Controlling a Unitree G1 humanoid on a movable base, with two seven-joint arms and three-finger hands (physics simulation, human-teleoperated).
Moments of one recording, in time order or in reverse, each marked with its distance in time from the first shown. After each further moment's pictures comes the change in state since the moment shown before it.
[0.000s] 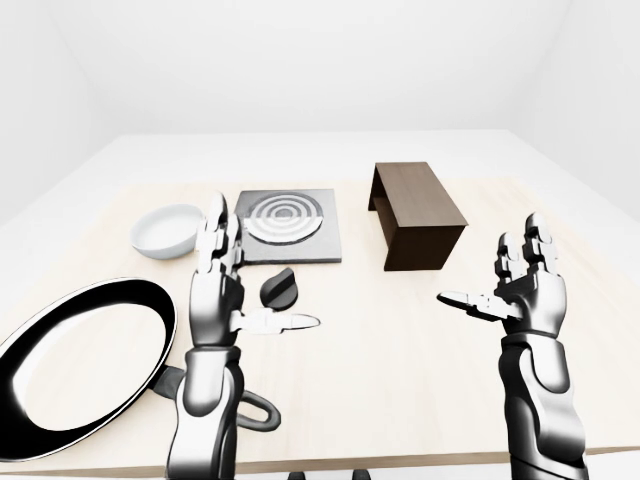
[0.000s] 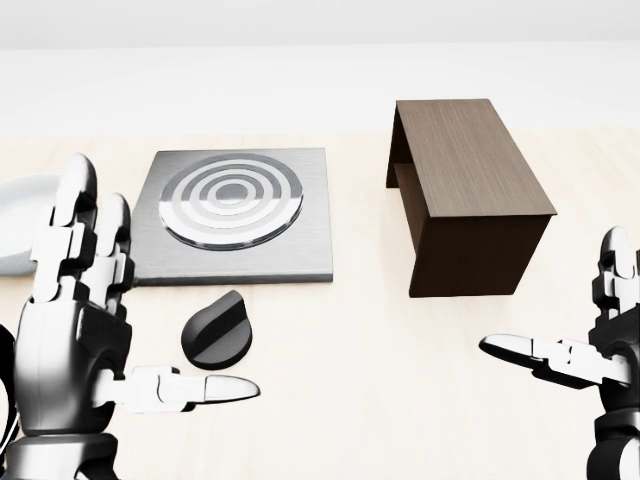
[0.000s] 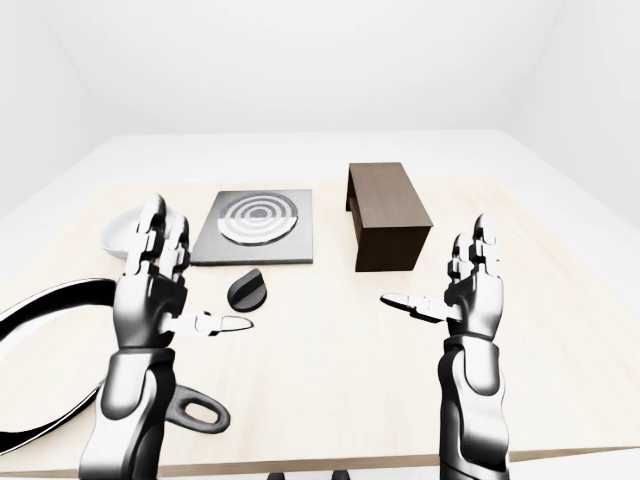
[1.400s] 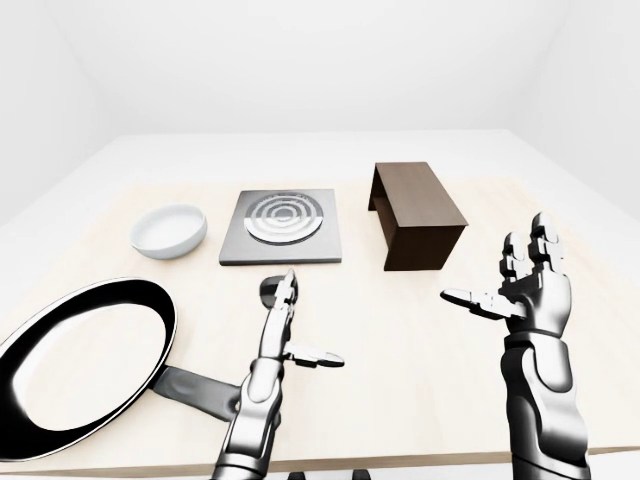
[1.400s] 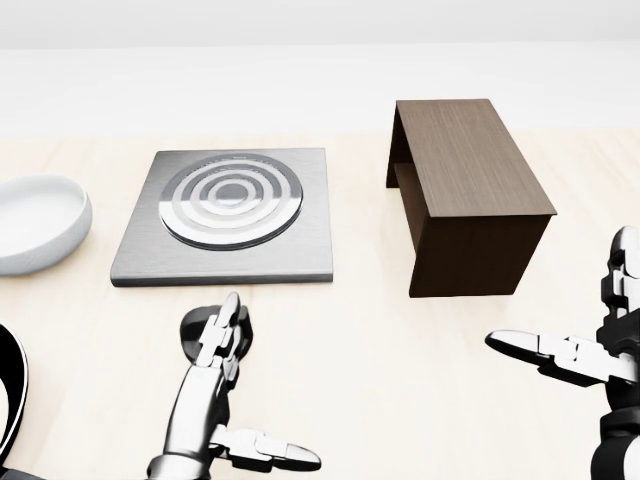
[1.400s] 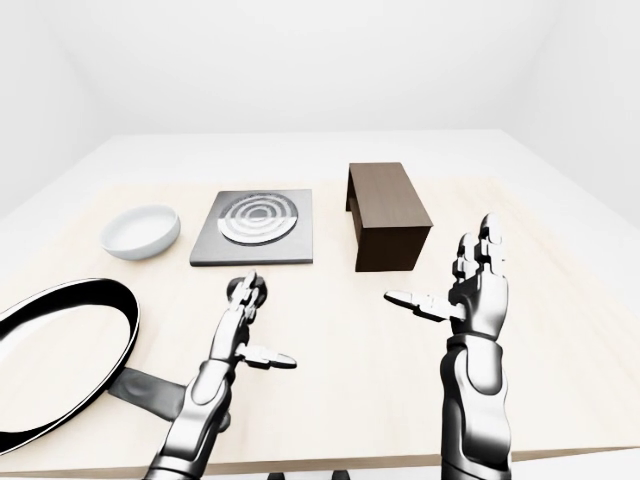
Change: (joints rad) left arm -0.063 -0.034 -0.056 0.750 0.074 -0.173 -0.052; right arm -0.006 -0.005 -0.011 0.002 -0.002 0.000 -0.019
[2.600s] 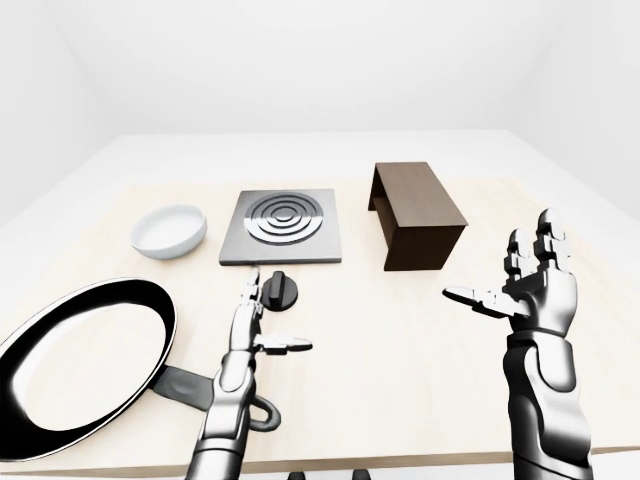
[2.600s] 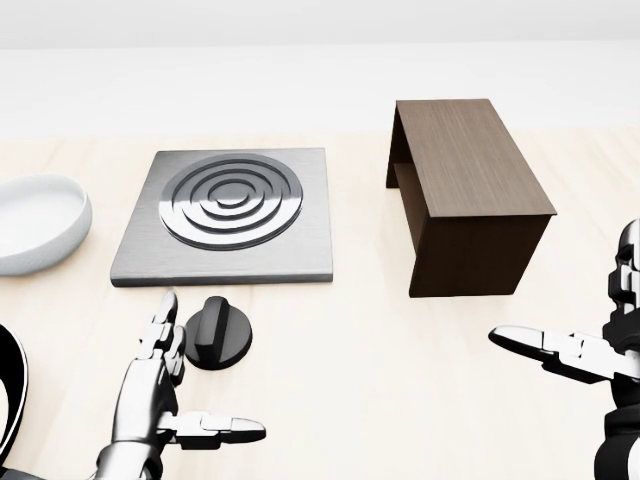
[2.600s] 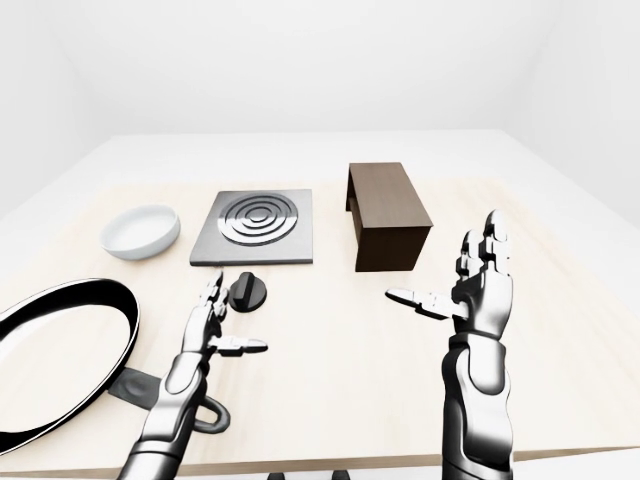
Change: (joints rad) left arm -0.074 0.065 0.152 0.102 -0.090 -0.002 0.001; right arm -0.004 -0.001 -0.004 -0.020 -0.005 0.000 -0.010
